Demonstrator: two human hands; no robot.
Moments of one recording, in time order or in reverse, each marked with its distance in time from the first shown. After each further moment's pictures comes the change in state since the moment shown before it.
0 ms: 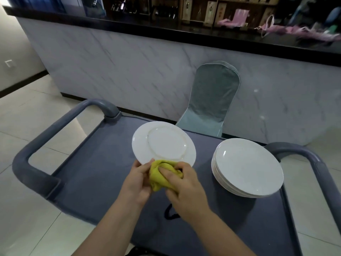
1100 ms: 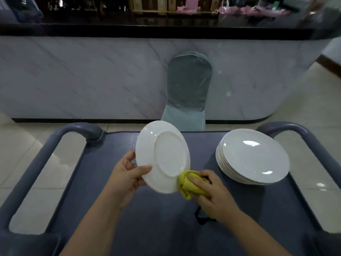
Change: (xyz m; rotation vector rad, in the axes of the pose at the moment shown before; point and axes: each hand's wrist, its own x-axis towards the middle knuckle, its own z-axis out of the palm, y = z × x) left_hand 0.058 0.118 -0.006 0.616 -0.345 -0.028; right_hand 0.007 0.022 0.007 0.040 -0.034 0.331
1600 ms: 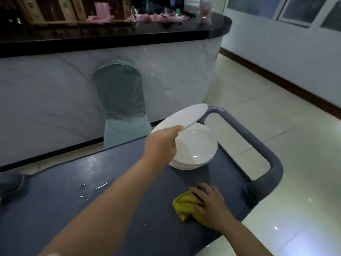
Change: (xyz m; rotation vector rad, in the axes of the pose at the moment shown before) left_hand 0.068 -0.033 0.206 1.136 -0.362 1.097; right_hand -0.113 0.063 -0.011 -0.378 0.036 0.640
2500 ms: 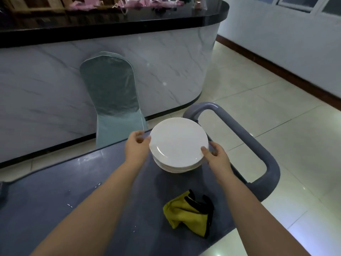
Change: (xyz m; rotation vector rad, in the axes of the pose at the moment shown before) left_hand 0.004 -0.083 0.073 -0.526 0.008 -1.025; right_hand 0.109 0.036 -0.083 1.113 0.341 0.500
